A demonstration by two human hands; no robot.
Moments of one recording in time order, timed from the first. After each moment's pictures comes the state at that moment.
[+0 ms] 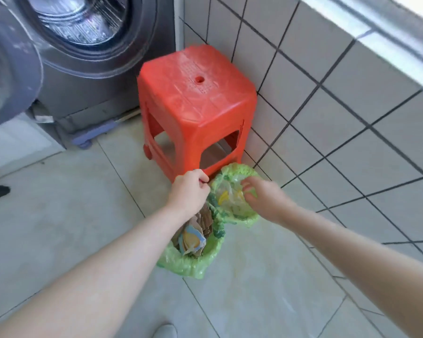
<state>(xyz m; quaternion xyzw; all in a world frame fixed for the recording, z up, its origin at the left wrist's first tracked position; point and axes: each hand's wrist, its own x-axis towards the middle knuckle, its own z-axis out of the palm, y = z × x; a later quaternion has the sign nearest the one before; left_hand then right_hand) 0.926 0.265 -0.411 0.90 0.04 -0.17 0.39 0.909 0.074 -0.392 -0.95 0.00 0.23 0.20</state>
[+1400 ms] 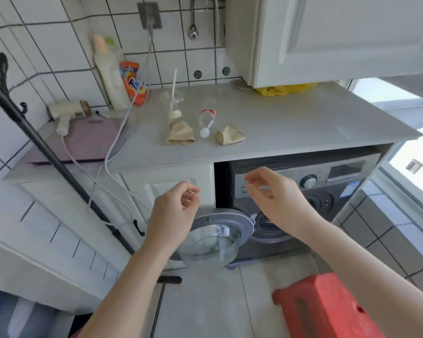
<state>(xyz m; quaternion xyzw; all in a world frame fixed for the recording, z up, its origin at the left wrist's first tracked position) 1.033 0.748 0.153 0.88 0.20 0.21 0.37 1.137 0.560 0.180 -0.86 -0.30 0.03 0.41</state>
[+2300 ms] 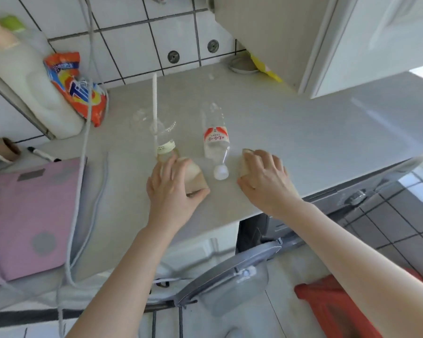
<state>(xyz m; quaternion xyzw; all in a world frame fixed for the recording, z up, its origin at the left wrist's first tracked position) 1.297 0.961 0.089 0.97 0.13 0.14 0.17 1.363 0.756 0.107 -0.97 -0.19 0.00 0.17</state>
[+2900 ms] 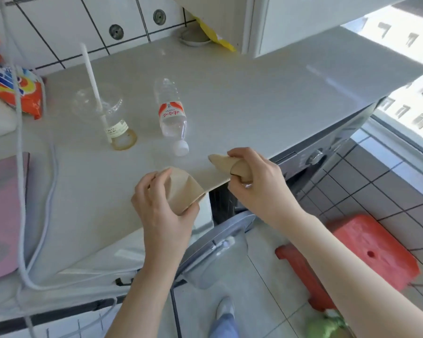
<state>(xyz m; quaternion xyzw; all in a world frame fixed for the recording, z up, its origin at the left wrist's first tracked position) 1.224 0.881 0.084 0.90 0.10 0.24 0.35 1.283 0.704 0.117 -0.90 -0.14 -0.04 0.42</state>
